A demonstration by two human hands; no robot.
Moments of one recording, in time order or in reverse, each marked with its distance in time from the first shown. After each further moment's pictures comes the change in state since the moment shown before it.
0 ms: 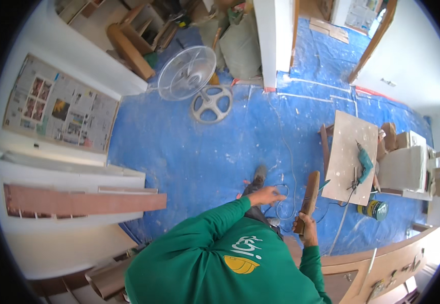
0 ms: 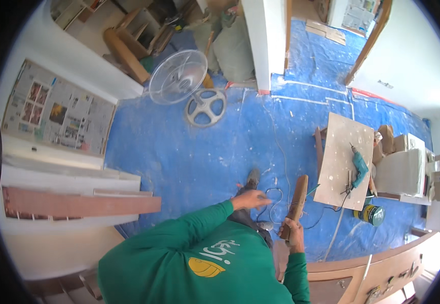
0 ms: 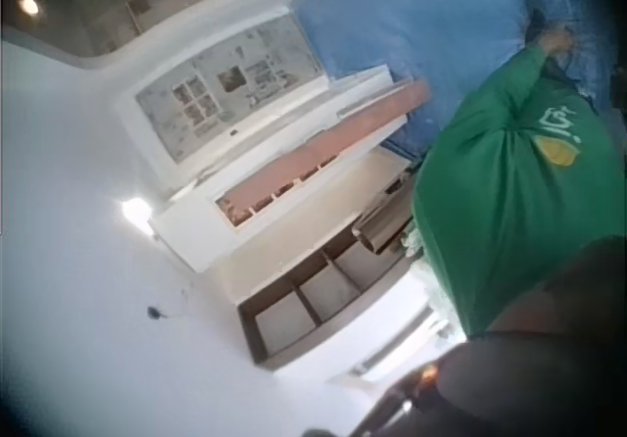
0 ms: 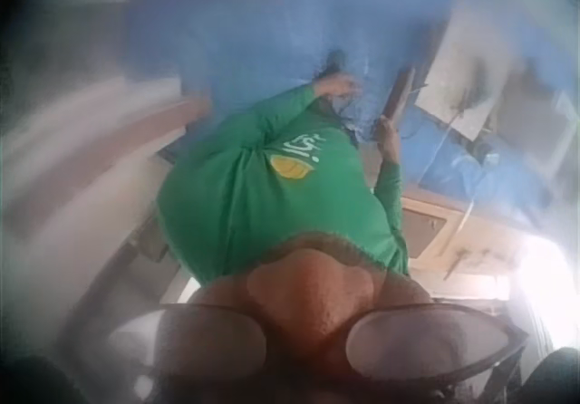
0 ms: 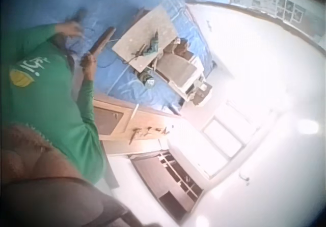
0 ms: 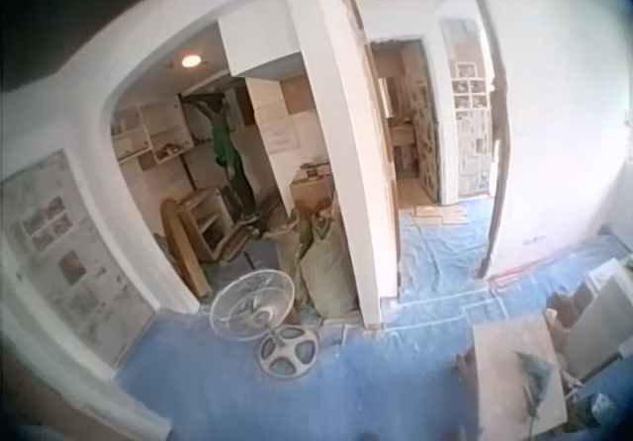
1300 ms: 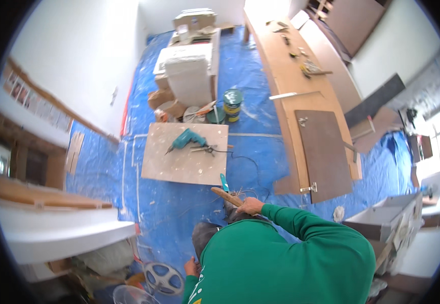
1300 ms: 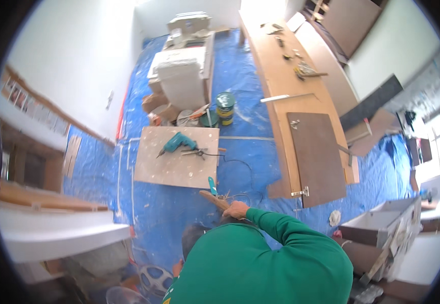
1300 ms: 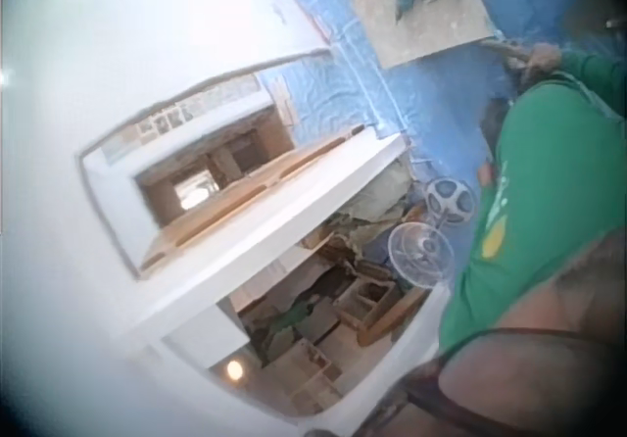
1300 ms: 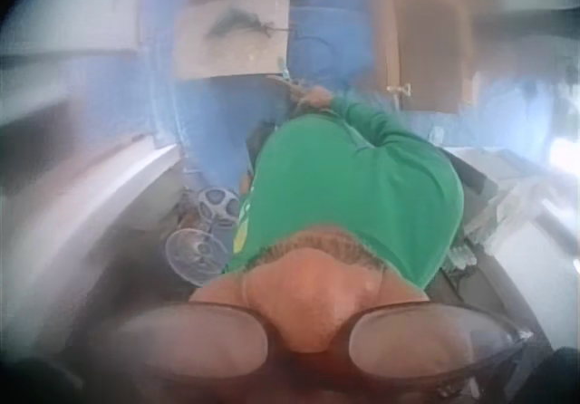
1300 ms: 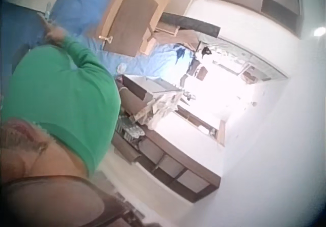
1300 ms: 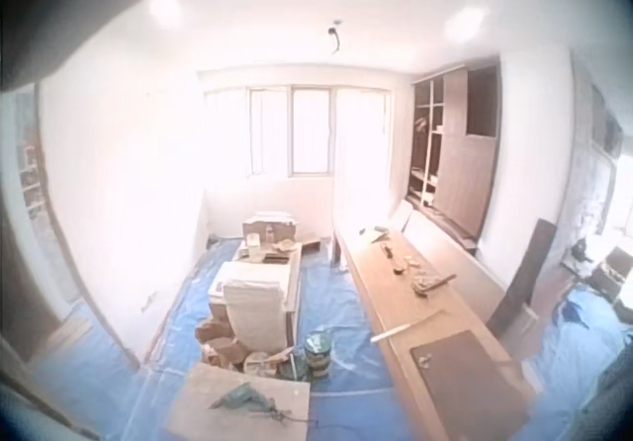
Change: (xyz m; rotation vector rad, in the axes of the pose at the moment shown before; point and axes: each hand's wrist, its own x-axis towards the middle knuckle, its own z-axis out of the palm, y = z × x) left_hand 0.149 0.010 -0.211 0.193 0.030 -0.442; right_hand 0.075 0.043 -0.062 -0.551 0.515 0.013
